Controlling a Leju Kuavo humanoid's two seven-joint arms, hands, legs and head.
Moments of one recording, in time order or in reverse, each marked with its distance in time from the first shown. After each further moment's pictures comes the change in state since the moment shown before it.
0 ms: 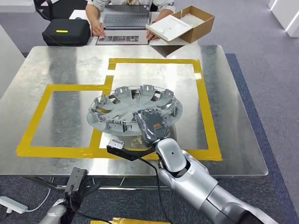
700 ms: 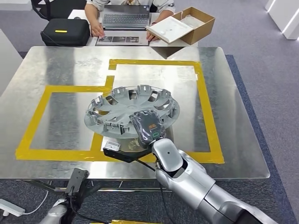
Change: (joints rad) left arm 0.002 0.010 -0.013 -0.002 0.001 -0.006 -0.025; right arm -0.013 0.015 0.021 0.015 -0.008 0.055 -0.009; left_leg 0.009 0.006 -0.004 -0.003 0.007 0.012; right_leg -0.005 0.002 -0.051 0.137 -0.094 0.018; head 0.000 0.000
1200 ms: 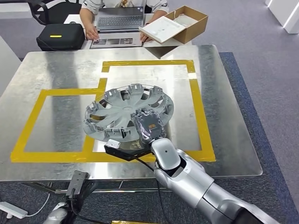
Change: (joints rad) left arm 0.018 0.003 -0.003 0.000 0.023 0.025 0.002; right arm -0.008 0.011 0.003 0.021 0.006 0.098 0.086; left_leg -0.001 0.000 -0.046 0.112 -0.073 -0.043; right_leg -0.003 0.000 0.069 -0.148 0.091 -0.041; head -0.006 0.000
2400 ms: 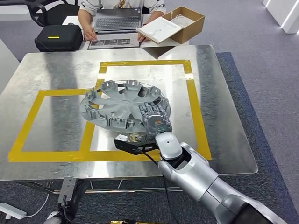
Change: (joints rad) left arm 0.052 -0.005 0.097 0.000 0.020 0.025 -0.020; right arm -0.032 -0.019 -0.051 -0.014 -0.046 0.290 0.092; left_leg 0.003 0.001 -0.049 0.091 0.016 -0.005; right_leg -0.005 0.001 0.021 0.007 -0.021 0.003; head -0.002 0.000
